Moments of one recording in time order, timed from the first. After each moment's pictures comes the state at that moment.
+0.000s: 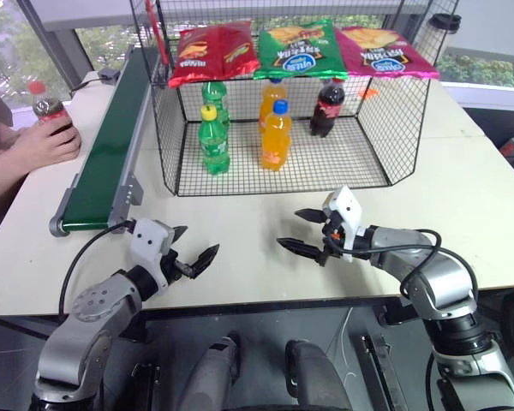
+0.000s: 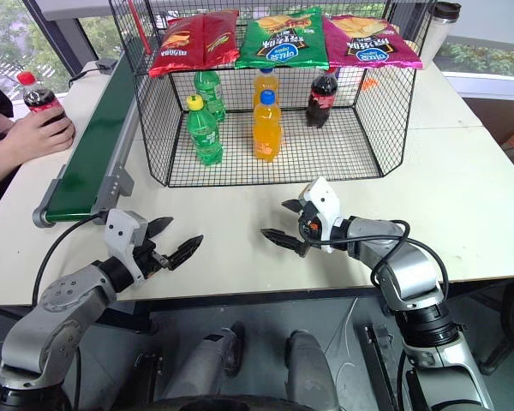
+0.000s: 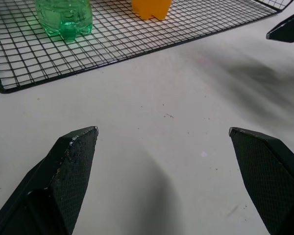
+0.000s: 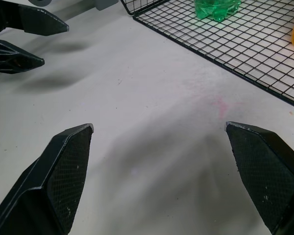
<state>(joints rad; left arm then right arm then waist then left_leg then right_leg) 0.09 0.46 0.11 -0.57 -0.45 0.62 -0.45 -0.34 -0.53 0.09 -0.24 0.40 0.66 0.80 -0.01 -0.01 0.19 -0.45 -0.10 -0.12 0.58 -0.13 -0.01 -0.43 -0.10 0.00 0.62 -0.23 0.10</state>
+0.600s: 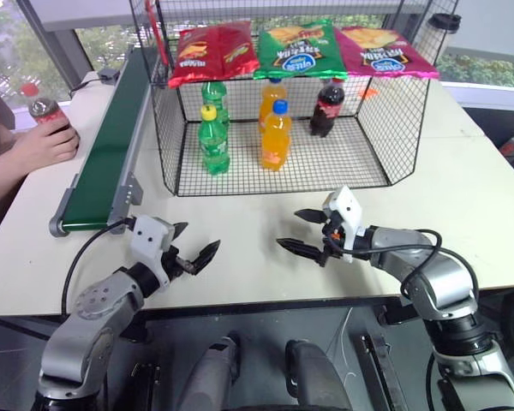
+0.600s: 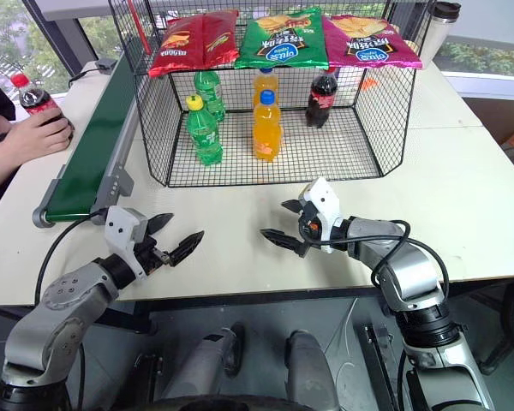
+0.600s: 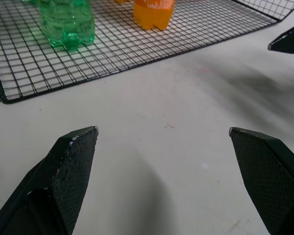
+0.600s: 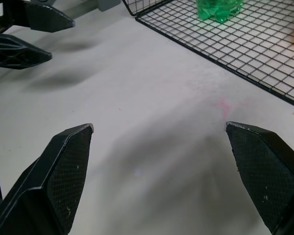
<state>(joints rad) 0.06 0.44 0.11 -0.56 -0.44 0.60 -0.44 -0.34 -0.53 0.09 -0.26 0.41 0.67 0.80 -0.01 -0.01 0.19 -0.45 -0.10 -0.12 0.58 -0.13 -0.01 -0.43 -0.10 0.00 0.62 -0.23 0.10</state>
